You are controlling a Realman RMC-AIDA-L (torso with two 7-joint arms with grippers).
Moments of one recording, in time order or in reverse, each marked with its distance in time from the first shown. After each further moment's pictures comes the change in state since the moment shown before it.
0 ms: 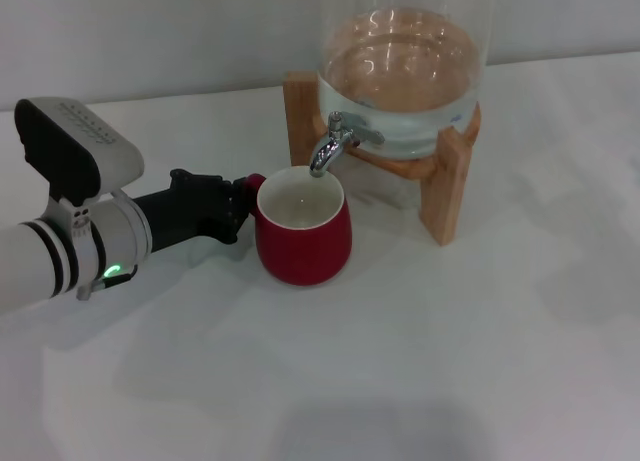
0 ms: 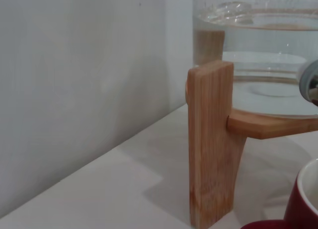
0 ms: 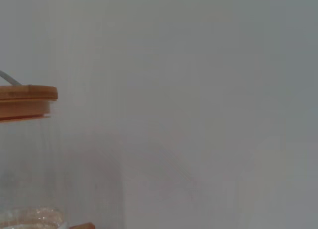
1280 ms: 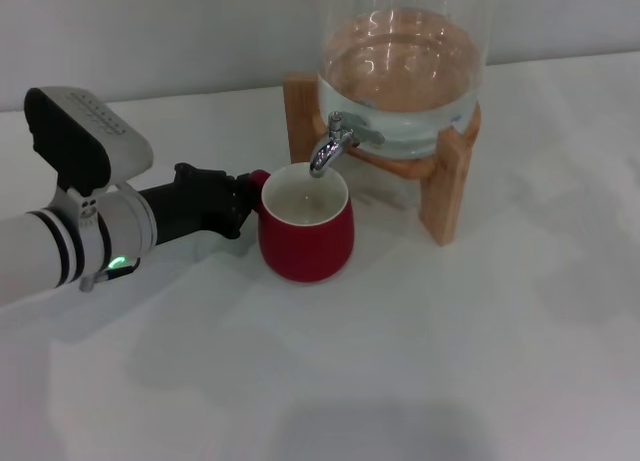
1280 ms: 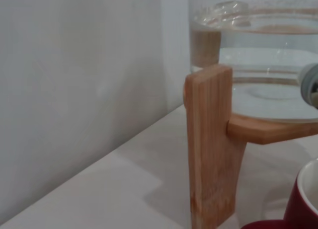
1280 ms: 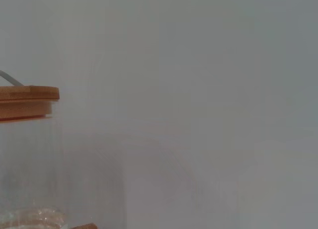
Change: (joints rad) left arm -0.028 0.003 0.017 -0.009 0.005 0.024 -0.014; right arm 0.004 0.000 0.000 -0.004 0.000 0.002 -0.002
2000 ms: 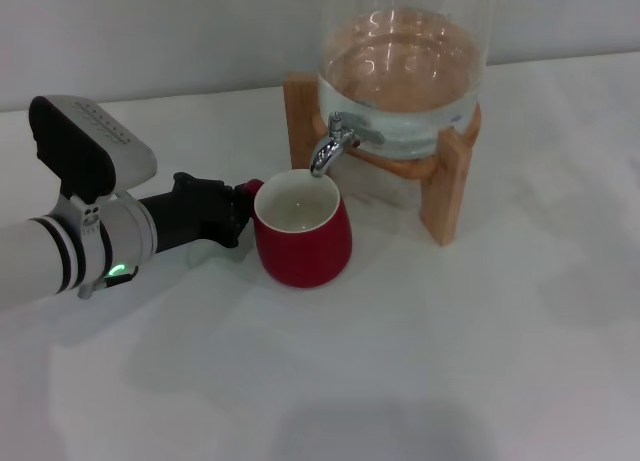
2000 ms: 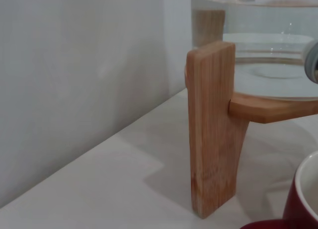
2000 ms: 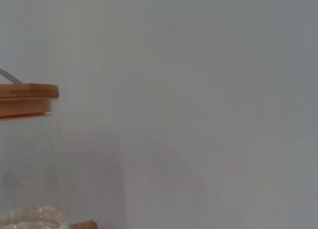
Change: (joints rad) left arm 0.005 -0.003 0.036 -0.003 -0.008 0.026 -0.011; right arm -0.008 0.000 0.000 -0.002 0.000 0.004 0.000
